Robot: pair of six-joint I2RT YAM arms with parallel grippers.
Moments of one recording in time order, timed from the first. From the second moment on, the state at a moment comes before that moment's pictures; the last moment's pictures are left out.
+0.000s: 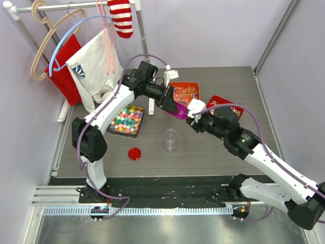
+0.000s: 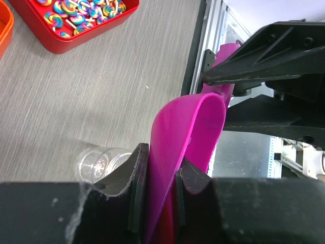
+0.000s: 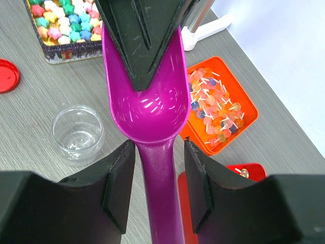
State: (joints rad) left arm -0.55 1.87 1.83 -0.80 0.96 -0.01; right arm 0.69 0.92 0.90 -0.26 -0.05 -0.41
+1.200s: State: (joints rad) left arm -0.57 1.87 1.85 -0.98 0.97 0.19; right arm 0.68 0.99 0.93 -0.37 -0.19 -0.53
